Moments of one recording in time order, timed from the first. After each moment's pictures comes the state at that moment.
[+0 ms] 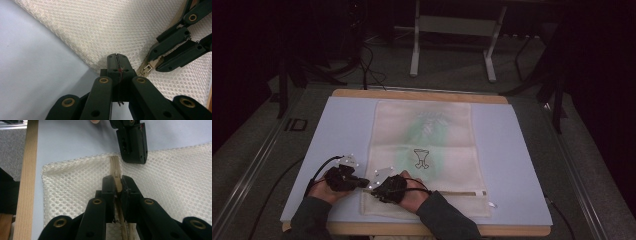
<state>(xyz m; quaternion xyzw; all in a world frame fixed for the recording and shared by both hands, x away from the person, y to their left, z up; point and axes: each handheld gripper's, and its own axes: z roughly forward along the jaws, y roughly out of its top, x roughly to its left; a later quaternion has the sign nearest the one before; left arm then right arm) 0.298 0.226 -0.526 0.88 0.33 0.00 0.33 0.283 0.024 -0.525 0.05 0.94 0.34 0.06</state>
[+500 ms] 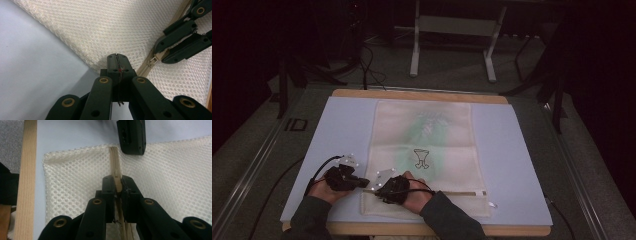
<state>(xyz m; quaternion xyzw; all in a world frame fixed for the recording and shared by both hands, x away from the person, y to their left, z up) 0.299 0.226 -0.526 0.88 0.33 -0.01 0.33 0.279 0.016 -0.521 0.05 0.94 0.32 0.07</state>
